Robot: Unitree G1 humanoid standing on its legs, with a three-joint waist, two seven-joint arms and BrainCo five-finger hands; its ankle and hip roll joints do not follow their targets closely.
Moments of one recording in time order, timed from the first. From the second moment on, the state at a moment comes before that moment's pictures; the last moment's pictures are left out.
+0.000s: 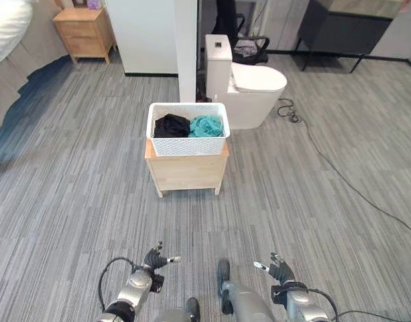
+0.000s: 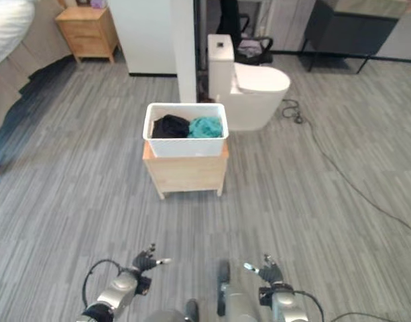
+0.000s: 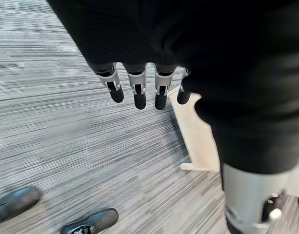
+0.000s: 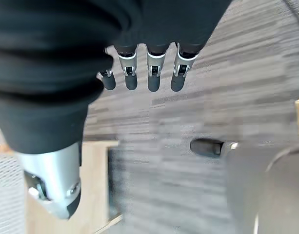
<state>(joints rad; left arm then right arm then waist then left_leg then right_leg) -0.15 0.22 -0.32 0.94 -0.15 -0.05 0.10 0.01 -0.22 0.23 0.85 0.30 -0.10 -0.10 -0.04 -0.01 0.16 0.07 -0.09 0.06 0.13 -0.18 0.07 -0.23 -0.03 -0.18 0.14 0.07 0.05</state>
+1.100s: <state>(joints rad) -0.25 0.33 -0.25 0.91 -0.16 -0.06 0.15 -0.07 -0.36 0.45 0.48 0.02 -0.11 -0.01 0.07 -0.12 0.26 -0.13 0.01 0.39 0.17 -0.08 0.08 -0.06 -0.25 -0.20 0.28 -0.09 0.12</state>
